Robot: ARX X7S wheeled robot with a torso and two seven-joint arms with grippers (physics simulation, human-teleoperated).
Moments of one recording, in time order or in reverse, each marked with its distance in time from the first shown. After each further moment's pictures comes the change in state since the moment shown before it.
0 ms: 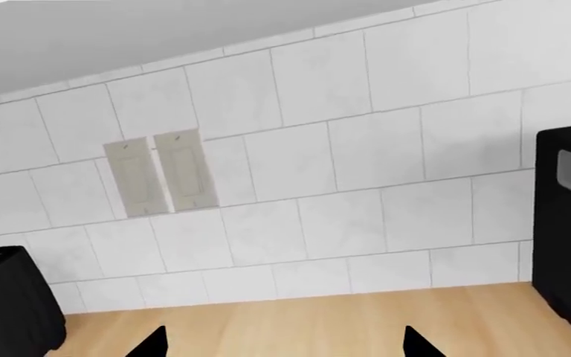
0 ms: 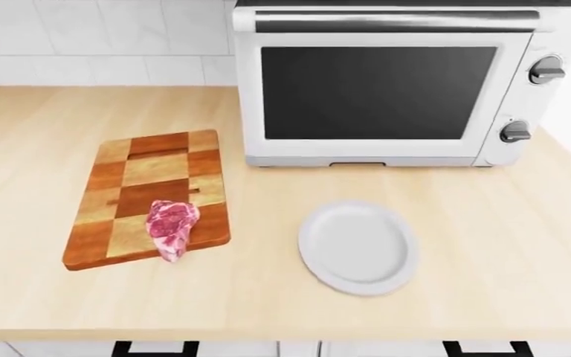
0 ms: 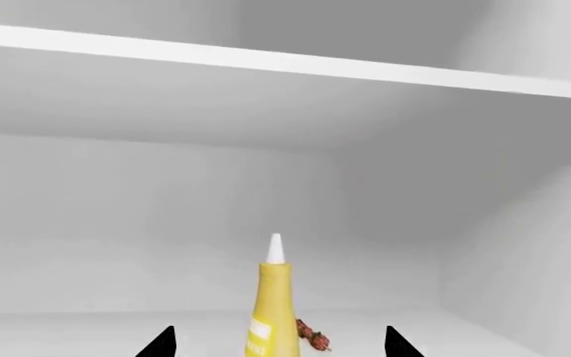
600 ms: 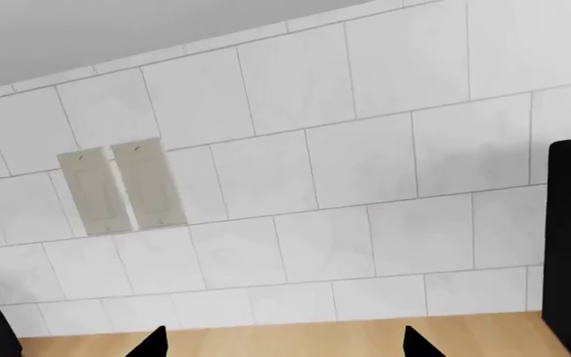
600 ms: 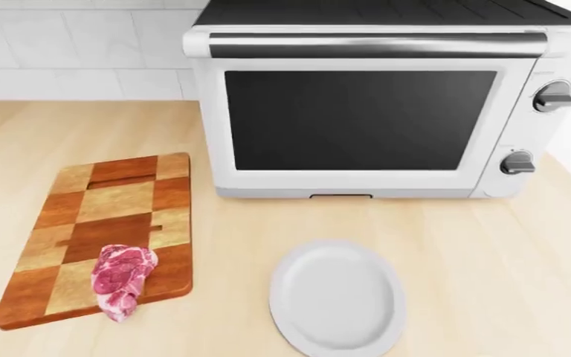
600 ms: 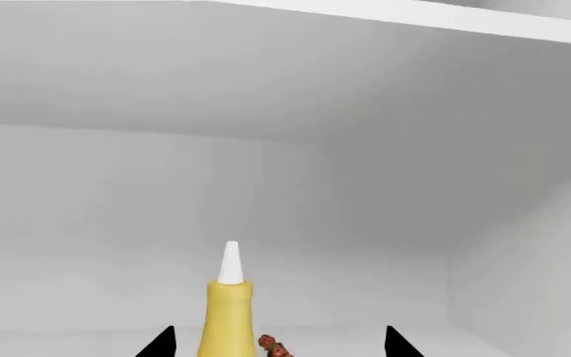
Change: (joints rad) left arm -0.002 -0.007 0.010 -0.008 0.005 0.000 -0.001; right arm 0.000 0.000 0.000 0.000 0.000 0.000 0.000
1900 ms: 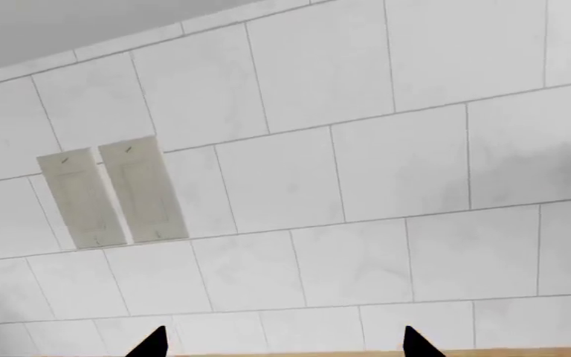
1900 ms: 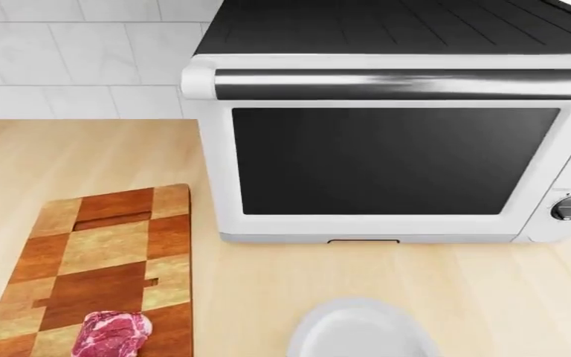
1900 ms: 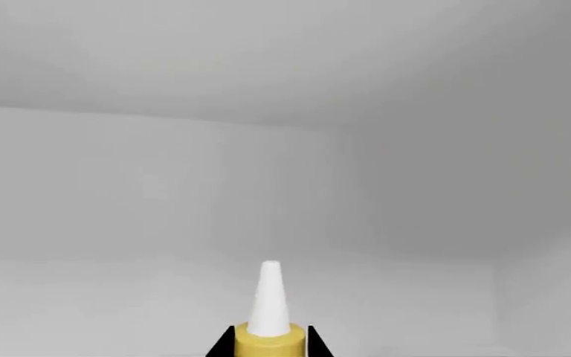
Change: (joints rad) left arm 0.043 -0.036 -0.015 0.028 -0.010 -0.002 -0.009; right arm 0.000 0.001 -0.001 0.000 -0.003 0.000 0.007
